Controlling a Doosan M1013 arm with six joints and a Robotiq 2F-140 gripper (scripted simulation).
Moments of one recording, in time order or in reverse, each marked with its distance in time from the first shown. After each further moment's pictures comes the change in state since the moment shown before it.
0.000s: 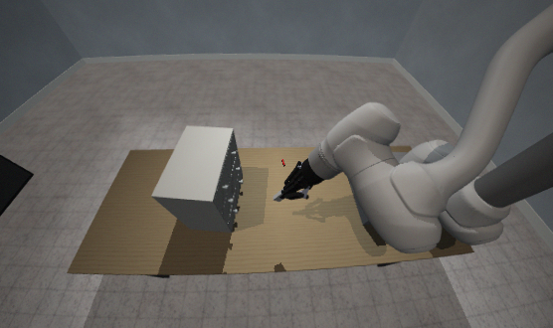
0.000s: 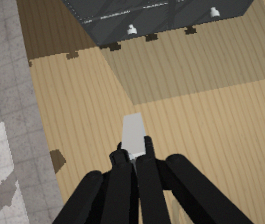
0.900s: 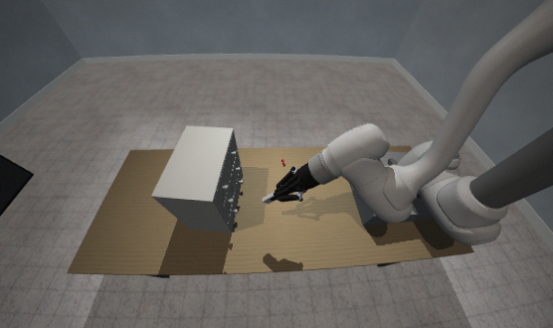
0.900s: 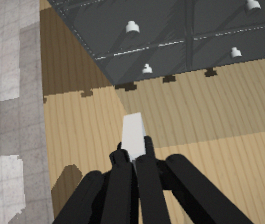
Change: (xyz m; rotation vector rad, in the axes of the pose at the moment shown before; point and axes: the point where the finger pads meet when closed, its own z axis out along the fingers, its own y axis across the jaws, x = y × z) arm 0.015 0.007 0.047 0.074 0.234 -0.019
